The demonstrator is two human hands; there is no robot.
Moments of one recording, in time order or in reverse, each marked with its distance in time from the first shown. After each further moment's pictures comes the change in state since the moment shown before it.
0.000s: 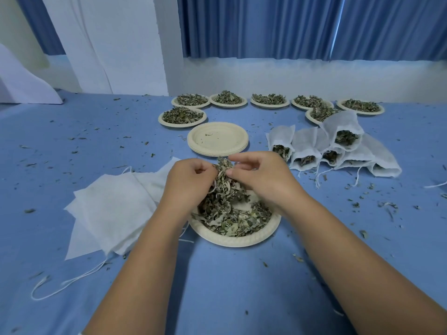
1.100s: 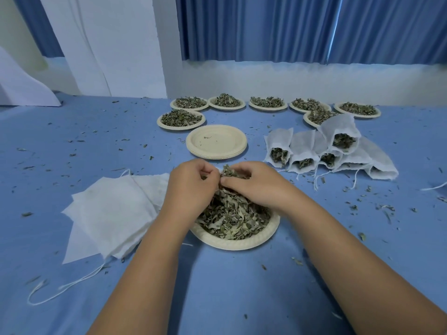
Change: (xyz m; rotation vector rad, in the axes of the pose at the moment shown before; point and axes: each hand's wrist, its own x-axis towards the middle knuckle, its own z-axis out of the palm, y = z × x) left_hand -0.002 0.001 0.004 0.215 0.057 0.170; right_hand 0.000 -0.007 -0.002 -0.295 -0.157 0.055
